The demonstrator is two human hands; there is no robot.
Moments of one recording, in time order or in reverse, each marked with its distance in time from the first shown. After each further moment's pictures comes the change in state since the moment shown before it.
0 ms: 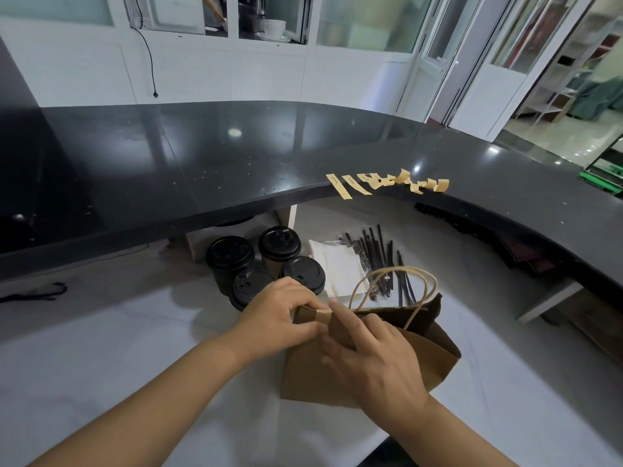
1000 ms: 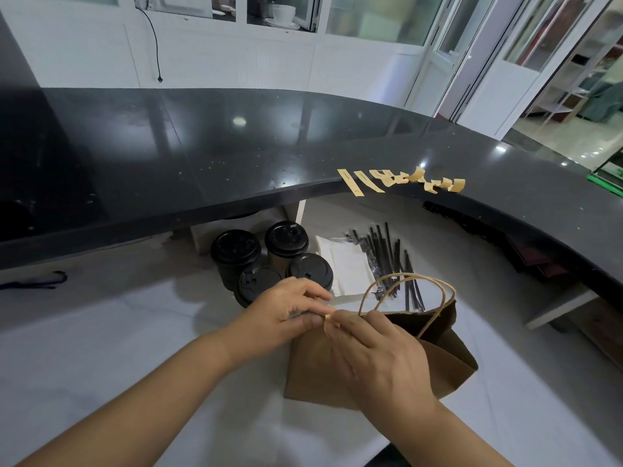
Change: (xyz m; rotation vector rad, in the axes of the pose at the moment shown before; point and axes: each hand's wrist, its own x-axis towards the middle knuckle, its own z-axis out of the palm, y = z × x) left_hand -0.003 -0.027 -0.005 -0.141 -0.129 0.070; right_hand 0.017 -0.009 0.006 0.023 0.116 -0.006
